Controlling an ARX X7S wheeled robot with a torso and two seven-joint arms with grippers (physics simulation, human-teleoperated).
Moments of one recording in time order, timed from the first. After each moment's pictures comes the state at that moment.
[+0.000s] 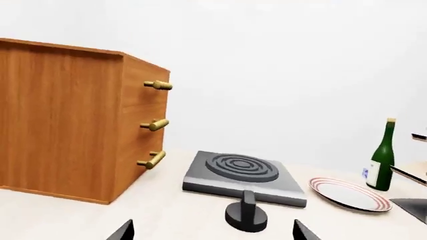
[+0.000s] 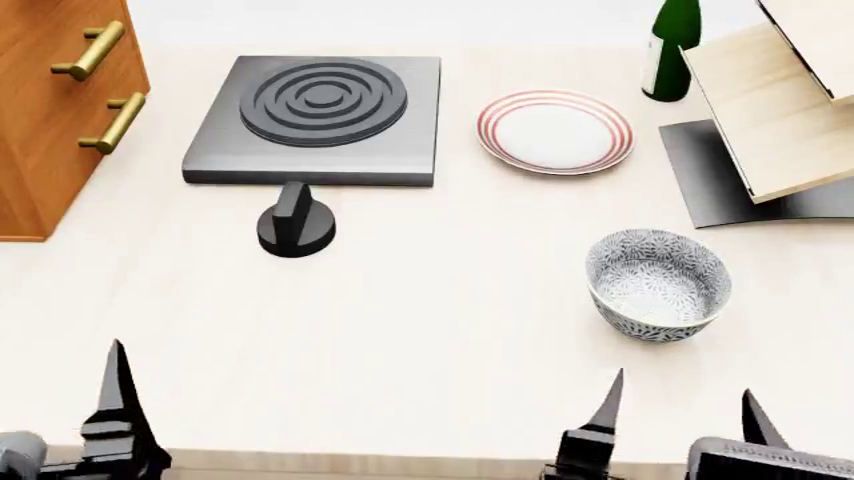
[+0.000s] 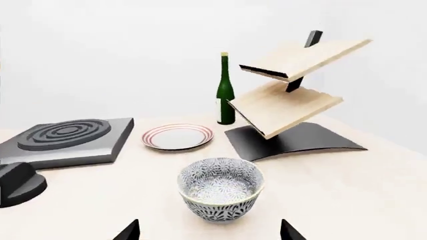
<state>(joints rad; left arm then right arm) -0.06 -0.12 0.02 0.27 -0.22 -0.08 -0.15 0.10 0.18 0.05 -0.35 0.22 0.39 0.19</state>
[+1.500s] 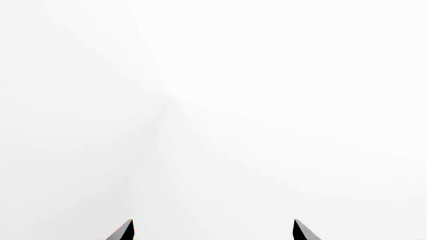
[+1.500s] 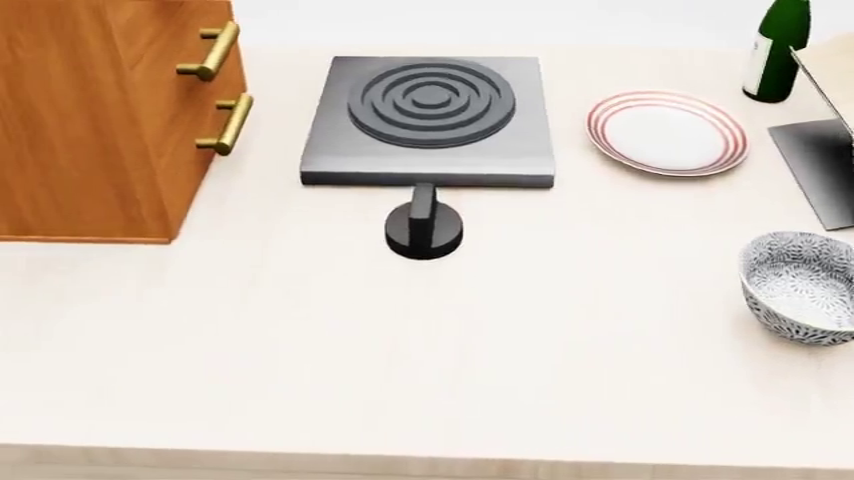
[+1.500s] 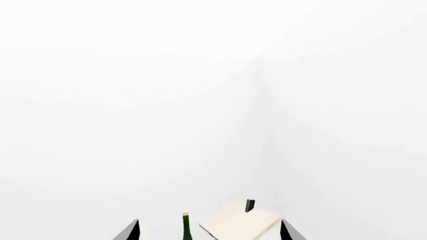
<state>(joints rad) -0.27 -0.37 -0.52 0.73 -0.75 -0.31 -0.29 0.19 0.62 1.32 -0.98 1.27 1.10 0.27</state>
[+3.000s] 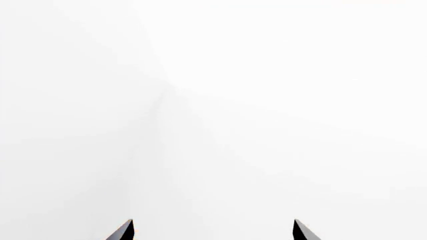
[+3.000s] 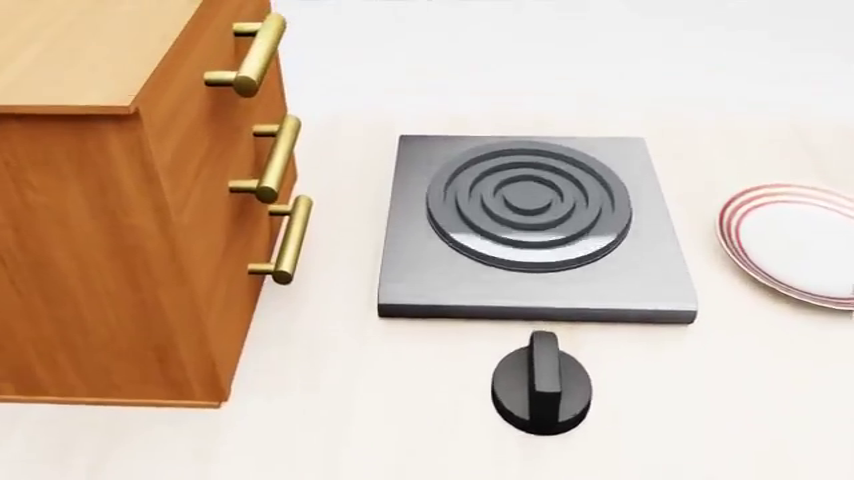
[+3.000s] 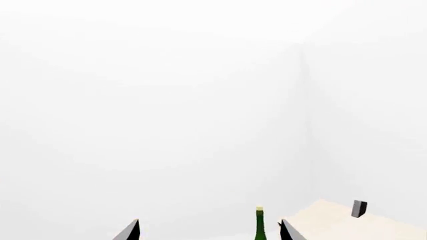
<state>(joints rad) -0.25 -0.38 -0.49 0.72 -0.76 -0.29 -0.29 0.10 0.60 1.18 -1.00 1.17 1.00 0.20</state>
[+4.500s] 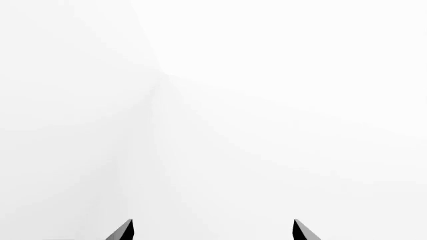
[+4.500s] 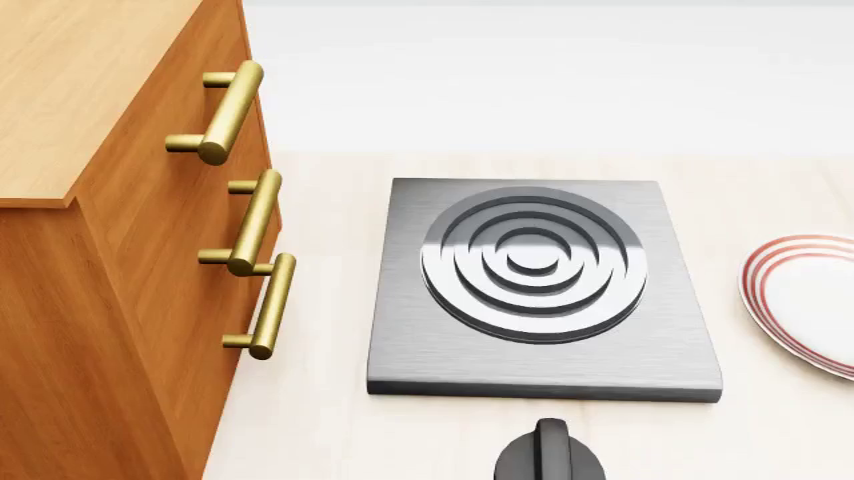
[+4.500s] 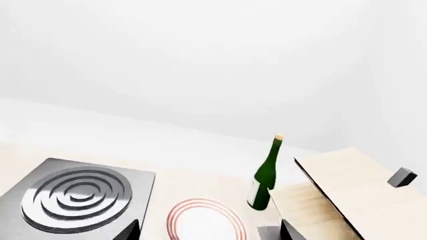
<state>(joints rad) -0.24 -0.38 -0.45 0.70 -0.75 -0.26 -0.29 -0.13 1.06 1.42 -0.66 1.22 1.31 -0.14</state>
